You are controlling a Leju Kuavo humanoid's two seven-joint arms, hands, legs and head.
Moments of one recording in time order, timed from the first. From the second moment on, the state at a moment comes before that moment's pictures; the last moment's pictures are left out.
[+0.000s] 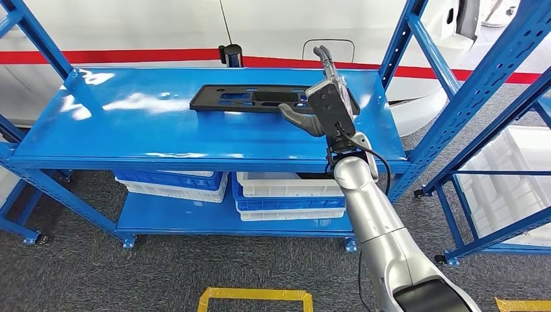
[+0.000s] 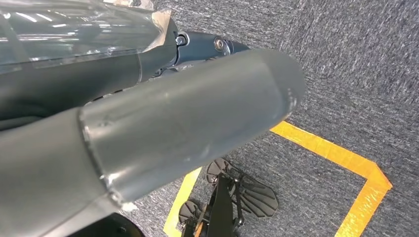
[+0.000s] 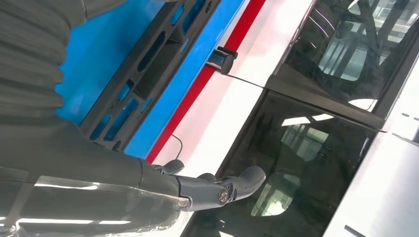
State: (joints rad) left arm -0.11 -0.11 0.20 -0.19 0.18 0.44 -0.15; right arm -0.77 0.19 0.36 -1.05 0.41 -0.10 -0.18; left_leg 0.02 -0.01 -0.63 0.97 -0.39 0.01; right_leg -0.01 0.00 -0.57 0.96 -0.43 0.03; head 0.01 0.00
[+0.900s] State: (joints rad) left arm -0.10 -0.12 0.21 -0.19 0.18 0.42 -0.16; right arm -0.76 0.20 0.36 -1.08 0.43 -0.09 -0.16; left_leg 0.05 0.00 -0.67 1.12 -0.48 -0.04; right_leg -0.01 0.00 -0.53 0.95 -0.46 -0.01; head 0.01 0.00
